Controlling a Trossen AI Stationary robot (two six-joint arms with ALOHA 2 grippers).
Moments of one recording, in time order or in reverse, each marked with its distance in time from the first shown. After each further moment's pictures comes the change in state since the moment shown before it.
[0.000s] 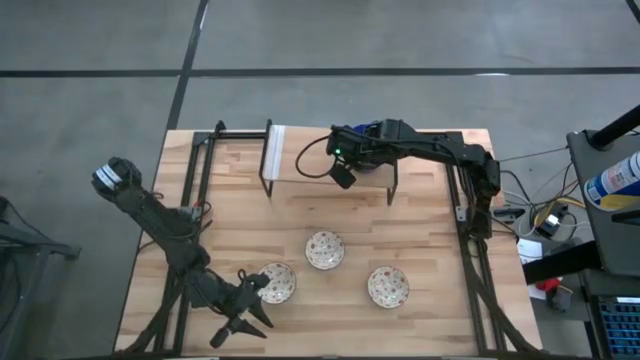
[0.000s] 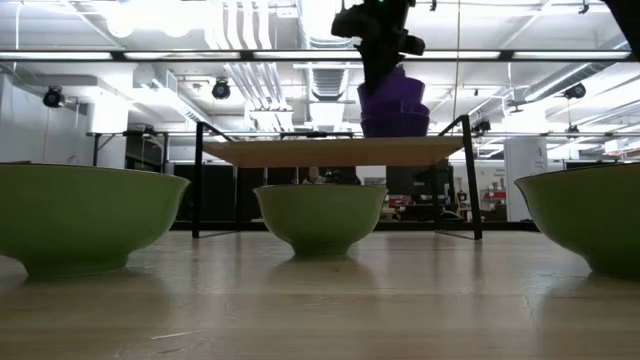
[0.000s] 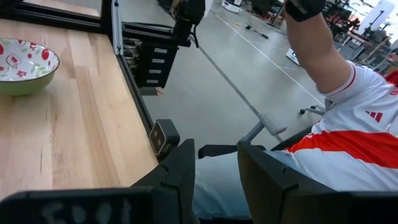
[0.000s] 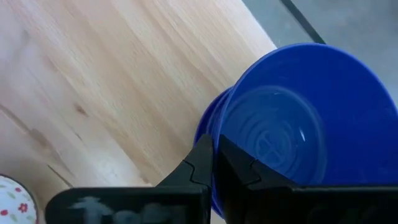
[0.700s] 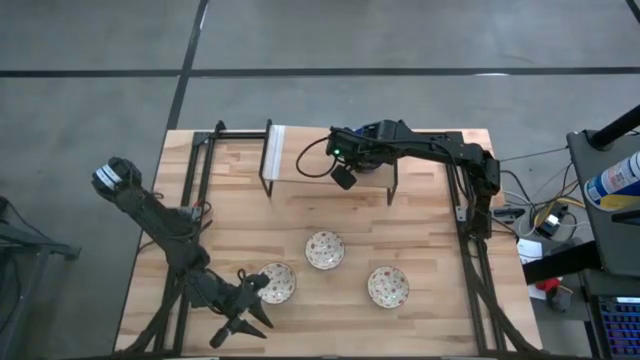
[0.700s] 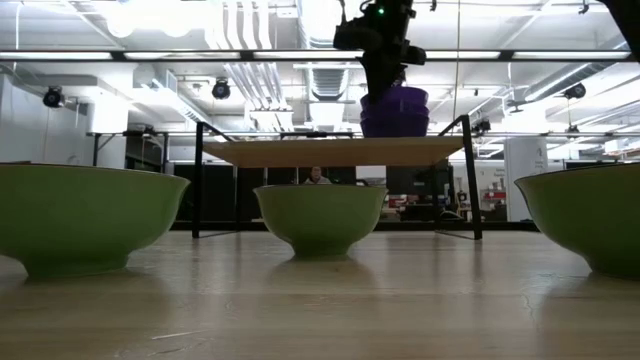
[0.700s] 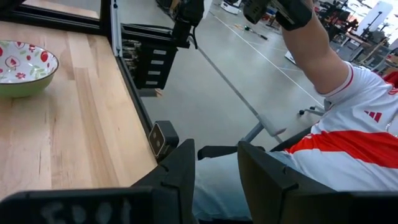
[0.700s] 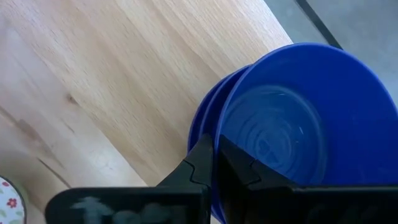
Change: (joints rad) left arm -0.001 0.000 0.000 0.005 0.000 0.003; right arm -0.019 0.000 -0.053 0.018 -0.025 -0.001
